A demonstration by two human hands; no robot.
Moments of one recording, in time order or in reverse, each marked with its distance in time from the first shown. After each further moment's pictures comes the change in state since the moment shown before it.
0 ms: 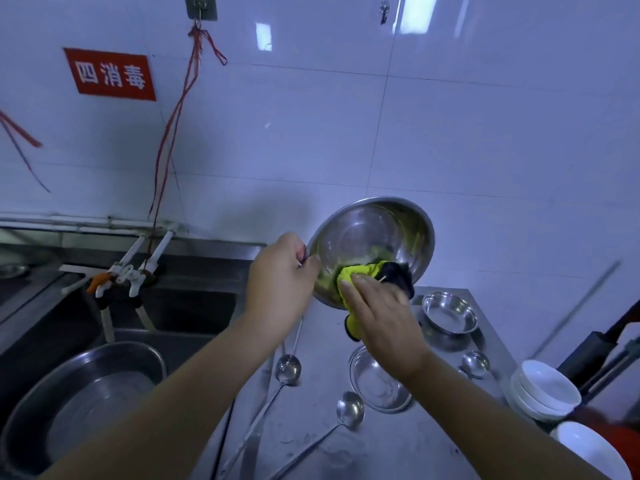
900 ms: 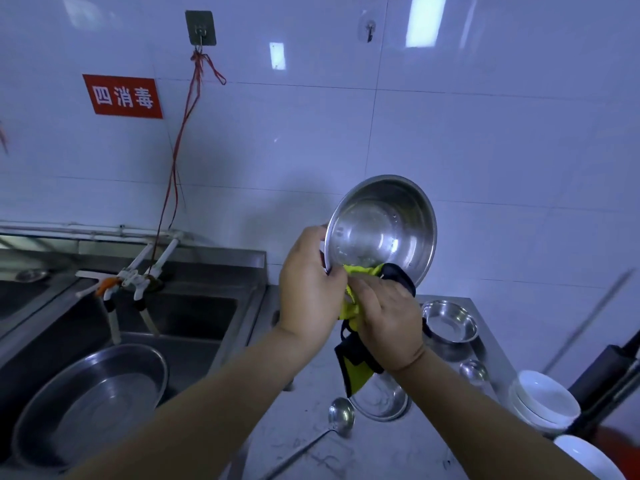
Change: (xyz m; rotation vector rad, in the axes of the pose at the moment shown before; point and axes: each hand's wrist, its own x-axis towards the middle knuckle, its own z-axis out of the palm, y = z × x) left_hand -0.029 0.061 0.048 -0.280 0.114 0.048; right_hand 0.000 0.024 -0.022 0.101 0.524 -0.014
